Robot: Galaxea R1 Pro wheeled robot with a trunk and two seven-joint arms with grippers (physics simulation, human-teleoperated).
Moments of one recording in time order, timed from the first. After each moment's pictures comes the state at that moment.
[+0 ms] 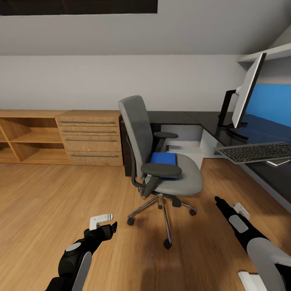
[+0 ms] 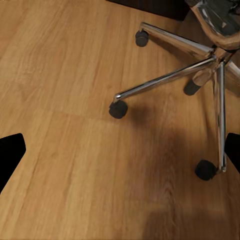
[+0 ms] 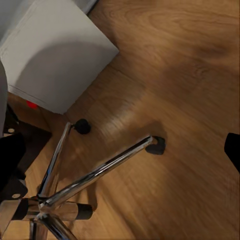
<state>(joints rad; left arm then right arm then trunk) -0.13 -0.12 -0.05 -1.59 0.18 0.66 0.17 -0.80 -0.23 -0.20 -0.30 -0.80 -0.03 0.03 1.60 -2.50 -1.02</state>
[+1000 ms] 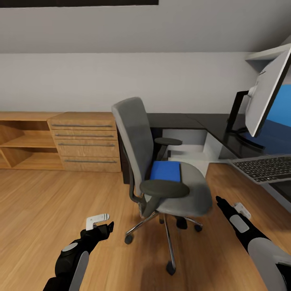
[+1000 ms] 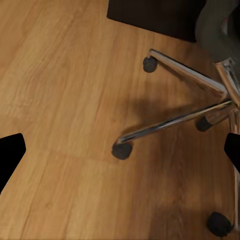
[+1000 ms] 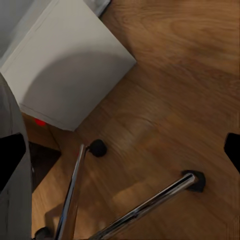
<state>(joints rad) -0.13 -0.12 -0.01 -1.59 0.18 0.66 0.17 -0.80 -0.23 -0.20 -0.31 -0.80 -0.03 0.04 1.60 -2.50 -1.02</state>
